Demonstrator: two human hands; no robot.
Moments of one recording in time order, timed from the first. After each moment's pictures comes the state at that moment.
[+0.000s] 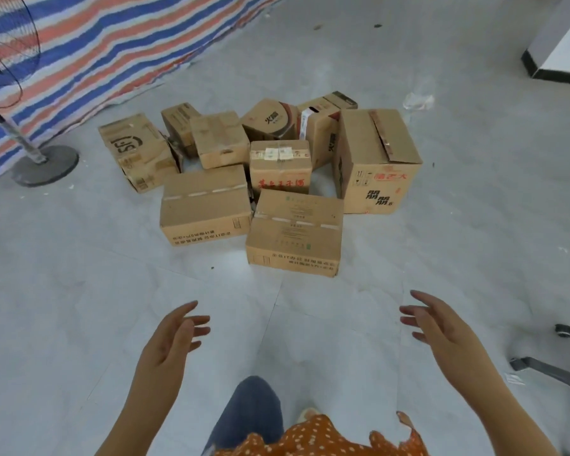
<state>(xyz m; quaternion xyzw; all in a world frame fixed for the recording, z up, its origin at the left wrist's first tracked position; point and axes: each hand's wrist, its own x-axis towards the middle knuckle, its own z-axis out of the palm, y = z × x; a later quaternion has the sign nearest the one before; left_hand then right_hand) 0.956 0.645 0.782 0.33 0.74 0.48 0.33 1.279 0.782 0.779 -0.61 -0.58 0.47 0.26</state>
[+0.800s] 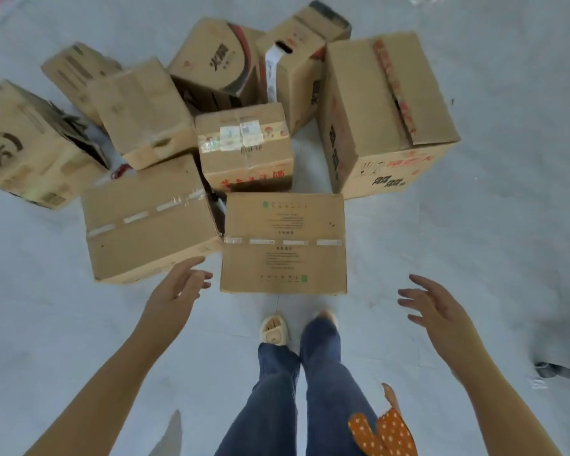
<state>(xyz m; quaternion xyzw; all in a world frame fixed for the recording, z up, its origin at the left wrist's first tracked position) 0.778 1.175 0.664 0.35 0.76 0.28 0.46 1.140 1.219 0.663 -0.73 -0.43 0.51 0.17</state>
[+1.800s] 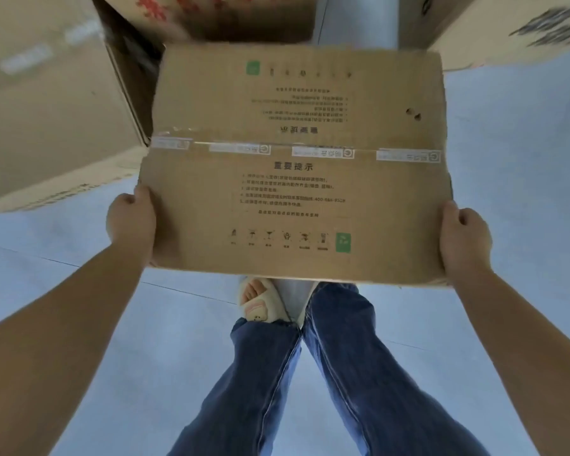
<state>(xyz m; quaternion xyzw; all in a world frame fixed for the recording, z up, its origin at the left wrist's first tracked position) 0.739 1.299 0.225 0.10 0.94 0.09 0.30 1.141 1.382 0.219 -0.85 -0.38 0.37 0.01</state>
